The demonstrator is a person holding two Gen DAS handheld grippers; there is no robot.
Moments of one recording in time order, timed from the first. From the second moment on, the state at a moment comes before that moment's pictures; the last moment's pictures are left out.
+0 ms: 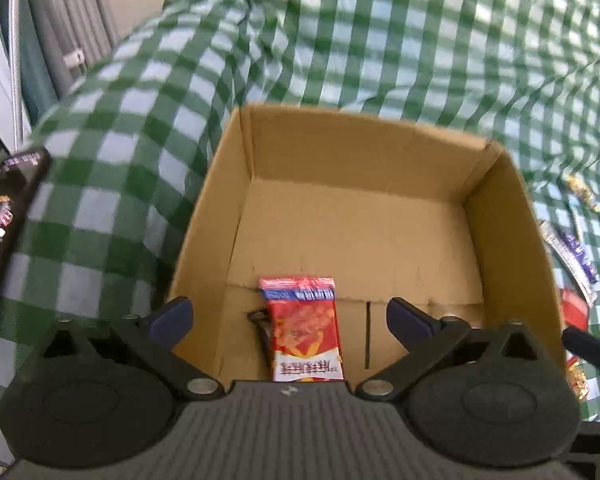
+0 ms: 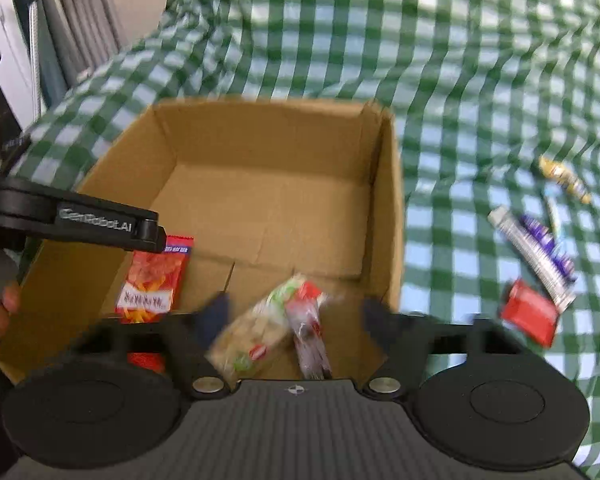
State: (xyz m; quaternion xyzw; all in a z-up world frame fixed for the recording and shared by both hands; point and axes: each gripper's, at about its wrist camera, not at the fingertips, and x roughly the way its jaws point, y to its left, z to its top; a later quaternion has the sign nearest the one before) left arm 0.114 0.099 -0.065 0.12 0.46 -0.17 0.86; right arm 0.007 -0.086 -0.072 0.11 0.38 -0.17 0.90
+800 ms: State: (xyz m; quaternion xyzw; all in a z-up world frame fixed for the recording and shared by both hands) left arm -0.027 0.183 -0.014 0.10 0.48 -0.16 0.86; right arm -0.111 0.017 -0.016 0.08 0.34 -0.16 0.93
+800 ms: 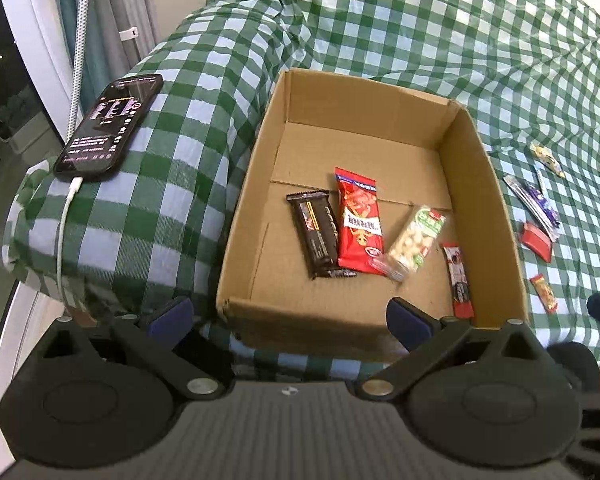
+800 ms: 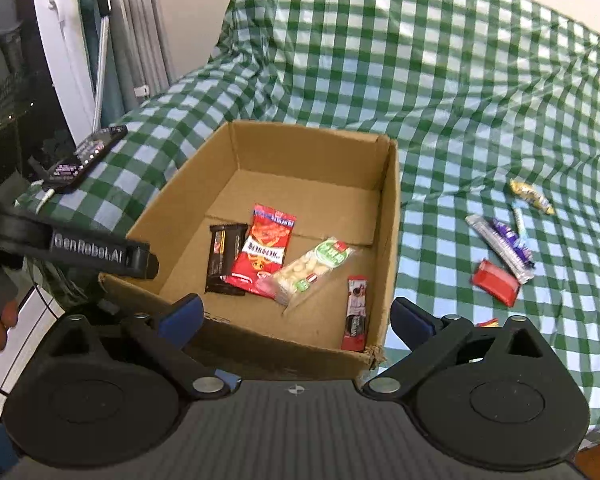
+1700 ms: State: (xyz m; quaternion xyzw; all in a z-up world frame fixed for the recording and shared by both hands) left arm -0.067 0.142 0.008 0.14 0.46 -0.17 0.86; right arm -0.170 -0.001 -0.005 0.11 0.27 -0.18 0.94
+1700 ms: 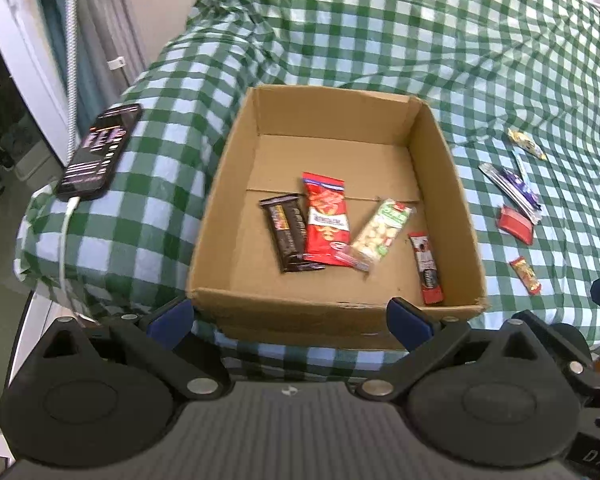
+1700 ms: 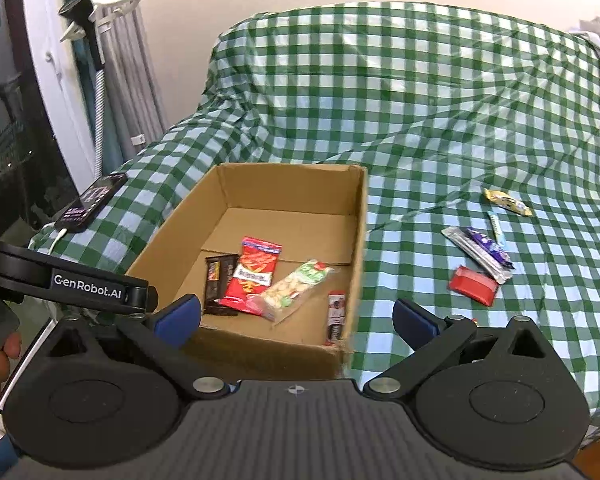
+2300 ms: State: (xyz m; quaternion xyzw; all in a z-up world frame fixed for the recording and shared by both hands) left arm -0.055 -0.068 -0.022 0.22 0.47 -0.30 0.80; right arm -0.235 -0.151 -0.039 0.15 0.27 -0.34 0.89
